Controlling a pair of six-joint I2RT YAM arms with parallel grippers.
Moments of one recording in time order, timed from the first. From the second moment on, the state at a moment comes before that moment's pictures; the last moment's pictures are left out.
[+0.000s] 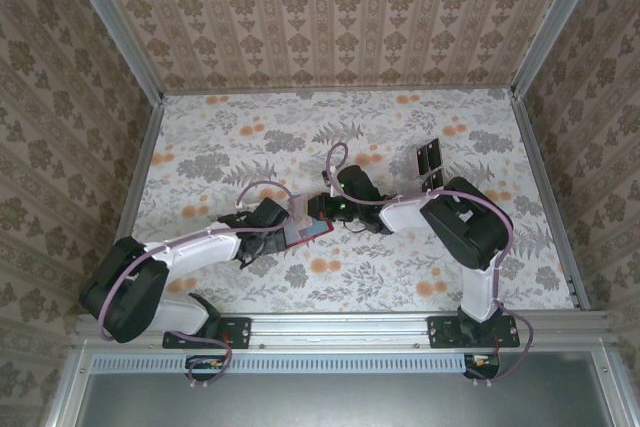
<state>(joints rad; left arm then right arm) -0.73 1.34 0.58 -0.53 -0.34 -0.82 0.69 1.92 0.91 0.43 -0.43 0.79</state>
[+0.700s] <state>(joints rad) -0.73 1.34 0.58 -0.53 -0.34 -0.82 0.68 1.94 0.87 0.49 -0.43 0.81</state>
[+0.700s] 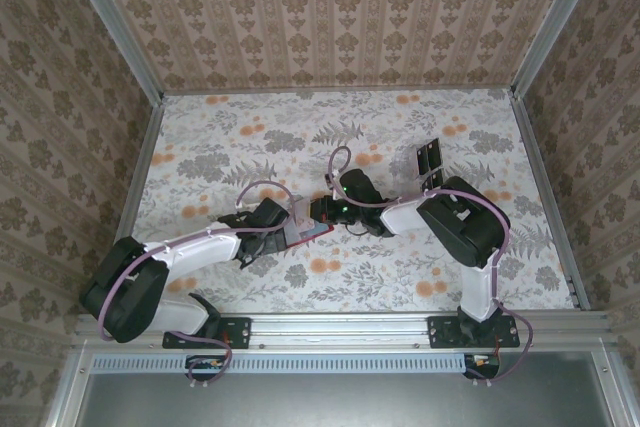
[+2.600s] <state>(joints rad) -0.73 1.34 0.66 -0.56 -0.34 -0.78 0.67 1.95 0.84 0.56 -0.47 0.89</state>
